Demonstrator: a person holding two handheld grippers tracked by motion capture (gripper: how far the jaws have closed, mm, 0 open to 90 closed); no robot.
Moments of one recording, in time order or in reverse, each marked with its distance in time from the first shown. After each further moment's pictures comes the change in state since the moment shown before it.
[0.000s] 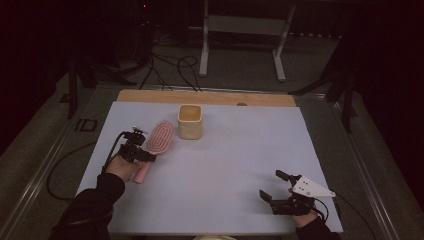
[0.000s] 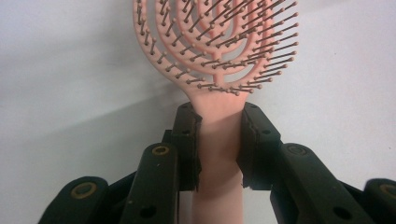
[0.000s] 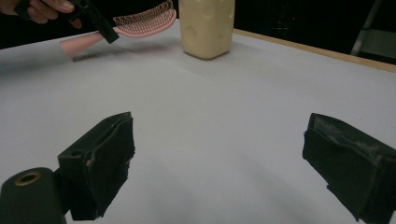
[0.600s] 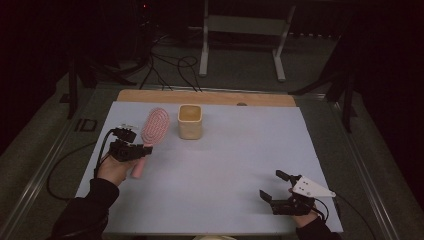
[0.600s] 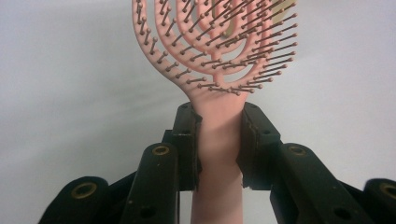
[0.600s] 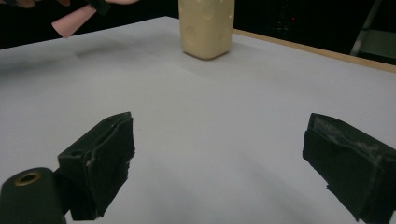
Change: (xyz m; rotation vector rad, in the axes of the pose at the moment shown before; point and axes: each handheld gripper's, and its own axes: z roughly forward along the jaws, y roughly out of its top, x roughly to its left) left arm -0.008 -0.009 -0.044 -0.231 -0.012 0.015; right arm 0.000 0.000 0.000 0.000 0.000 -0.001
